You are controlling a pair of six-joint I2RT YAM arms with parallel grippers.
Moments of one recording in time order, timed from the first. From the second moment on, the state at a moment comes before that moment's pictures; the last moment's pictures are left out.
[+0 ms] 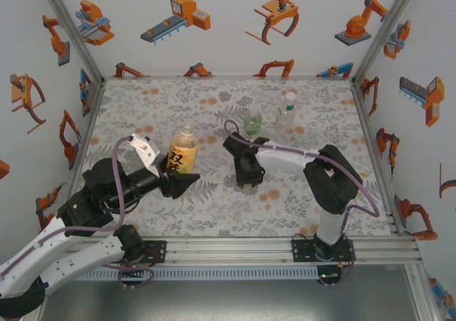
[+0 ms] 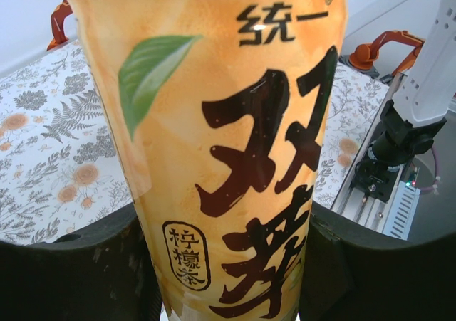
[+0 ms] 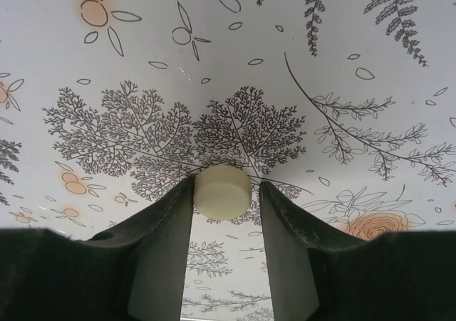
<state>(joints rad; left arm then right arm) -0.96 0.56 0.85 -0.35 0.08 -0.08 0.82 1.83 1.17 -0.71 0.10 0.65</state>
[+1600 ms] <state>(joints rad) -0.96 0.55 0.85 -0.39 0.09 -0.07 0.84 1.73 1.17 -0.70 0.11 0.63</state>
